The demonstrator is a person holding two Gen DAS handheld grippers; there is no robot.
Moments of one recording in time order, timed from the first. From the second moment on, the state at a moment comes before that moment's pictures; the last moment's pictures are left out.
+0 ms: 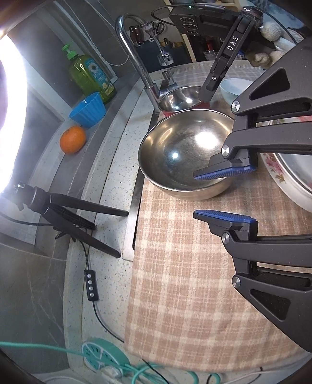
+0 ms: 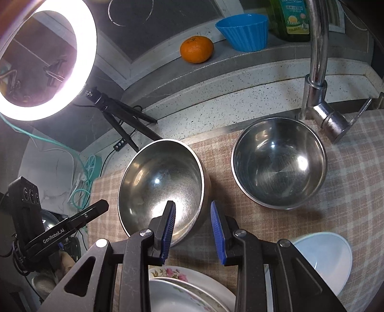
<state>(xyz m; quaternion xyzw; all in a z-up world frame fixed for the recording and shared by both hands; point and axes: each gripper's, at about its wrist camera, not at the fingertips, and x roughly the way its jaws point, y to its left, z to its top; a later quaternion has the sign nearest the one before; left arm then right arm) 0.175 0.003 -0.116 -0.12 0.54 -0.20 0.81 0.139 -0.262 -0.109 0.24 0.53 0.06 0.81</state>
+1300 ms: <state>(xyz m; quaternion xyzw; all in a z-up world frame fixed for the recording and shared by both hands) 0.188 -0.012 -0.131 -0.12 0.55 -0.20 0.80 0.158 -0.250 -0.131 0.23 0.55 0.05 0.80</state>
